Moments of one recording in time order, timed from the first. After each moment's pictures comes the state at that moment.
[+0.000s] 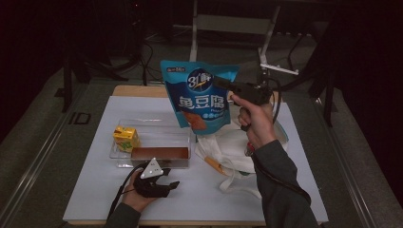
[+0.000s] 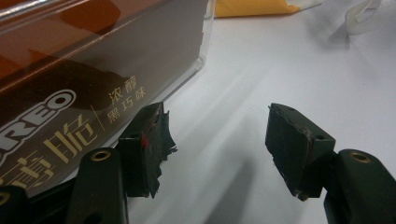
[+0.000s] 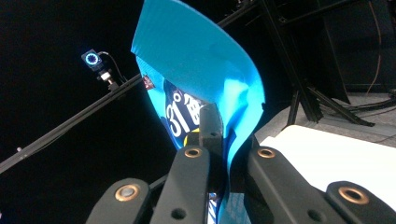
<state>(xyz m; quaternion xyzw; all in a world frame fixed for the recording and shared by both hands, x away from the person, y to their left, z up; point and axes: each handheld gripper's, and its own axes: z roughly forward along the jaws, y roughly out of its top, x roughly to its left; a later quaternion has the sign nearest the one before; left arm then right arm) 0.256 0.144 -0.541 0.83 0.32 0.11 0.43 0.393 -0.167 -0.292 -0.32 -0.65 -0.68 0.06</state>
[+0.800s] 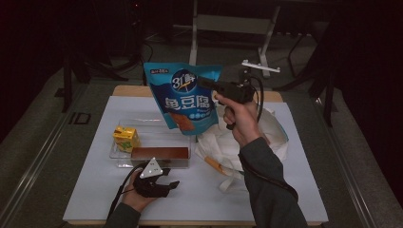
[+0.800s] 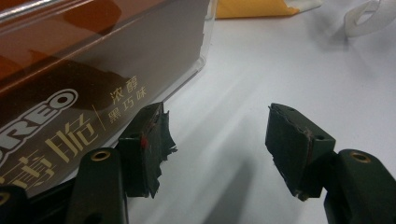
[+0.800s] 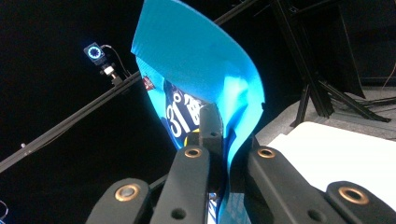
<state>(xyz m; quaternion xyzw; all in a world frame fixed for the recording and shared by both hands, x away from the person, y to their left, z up) 0.257 0.145 -0.541 0.83 0.32 0.10 0.44 0.400 -0.131 -0.299 -0.31 -0.66 -0.68 0.07</state>
